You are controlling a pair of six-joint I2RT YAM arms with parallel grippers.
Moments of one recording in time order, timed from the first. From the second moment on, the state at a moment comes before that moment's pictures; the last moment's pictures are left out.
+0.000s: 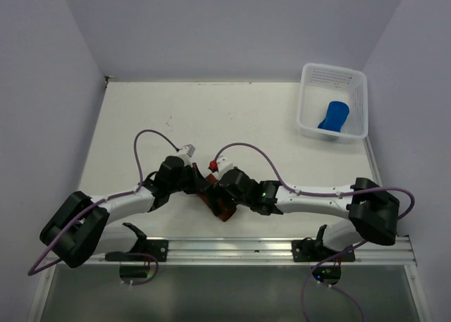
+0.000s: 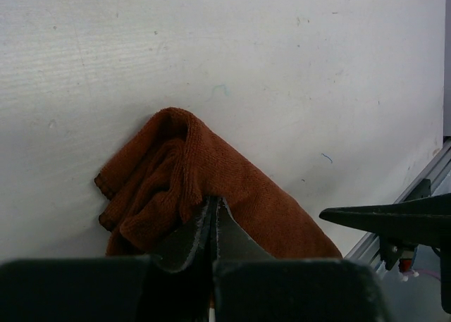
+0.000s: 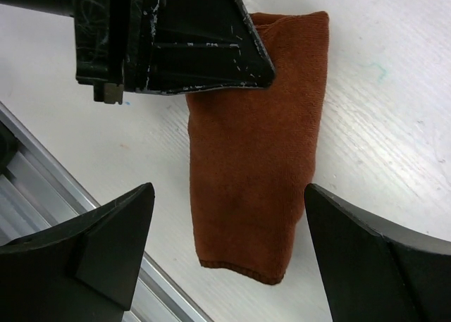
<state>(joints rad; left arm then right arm) -0.59 1.26 0.37 0.26 0.22 -0.73 1.17 1.44 0.82 -0.12 0.20 0.45</state>
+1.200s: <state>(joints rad) -0.59 1.22 0.34 0.25 0.22 -0.73 1.18 1.54 0.81 -0.09 0.29 0.39</state>
